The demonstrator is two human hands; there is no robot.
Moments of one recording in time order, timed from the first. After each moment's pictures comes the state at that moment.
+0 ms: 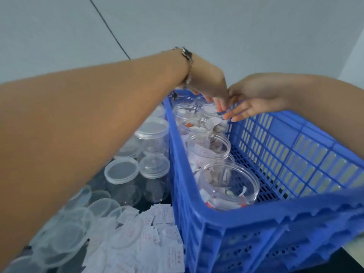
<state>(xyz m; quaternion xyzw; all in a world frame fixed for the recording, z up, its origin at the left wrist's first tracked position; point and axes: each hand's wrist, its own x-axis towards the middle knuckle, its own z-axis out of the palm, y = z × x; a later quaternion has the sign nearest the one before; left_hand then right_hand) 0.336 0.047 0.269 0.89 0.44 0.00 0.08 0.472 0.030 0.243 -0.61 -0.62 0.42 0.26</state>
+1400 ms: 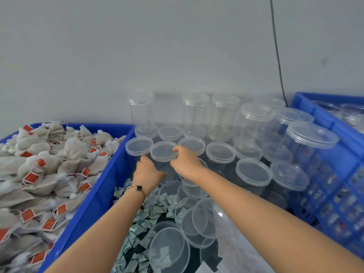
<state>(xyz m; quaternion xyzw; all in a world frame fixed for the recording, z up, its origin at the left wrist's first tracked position) -0.076 0.020 0.023 0.47 0.80 0.30 0.21 0.038 0.065 0.053 -0.54 -0.76 0.32 0.18</state>
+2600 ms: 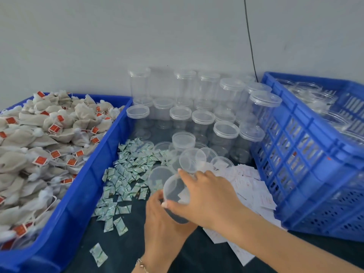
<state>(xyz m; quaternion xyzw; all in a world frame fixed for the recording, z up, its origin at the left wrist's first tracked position) 0.050 -0.228 -0.044 0.49 0.68 0.51 0.21 0.155 -0.182 0.053 -0.50 -0.87 0.04 0.02</state>
